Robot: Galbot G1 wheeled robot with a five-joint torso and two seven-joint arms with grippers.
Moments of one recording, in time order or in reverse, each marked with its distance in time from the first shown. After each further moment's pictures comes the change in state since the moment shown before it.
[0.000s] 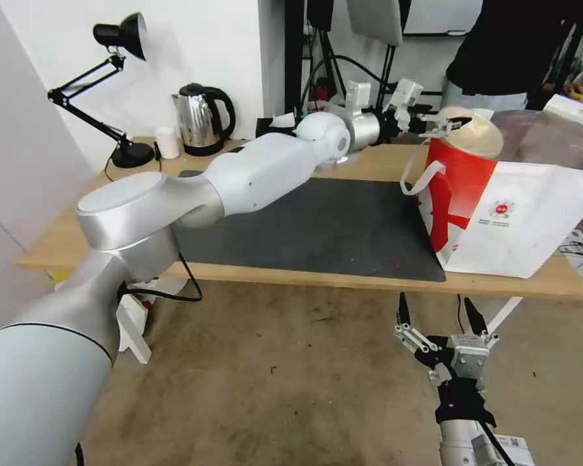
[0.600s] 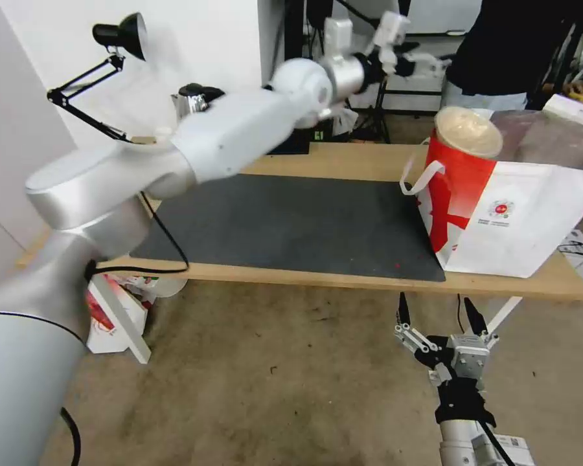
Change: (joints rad) left arm -0.106 0.159 -0.055 -0.102 0.098 -0.002 -0.024; right arm 0.000 0.000 0.000 0.000 0.000 0.000 0.000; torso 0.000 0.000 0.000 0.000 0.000
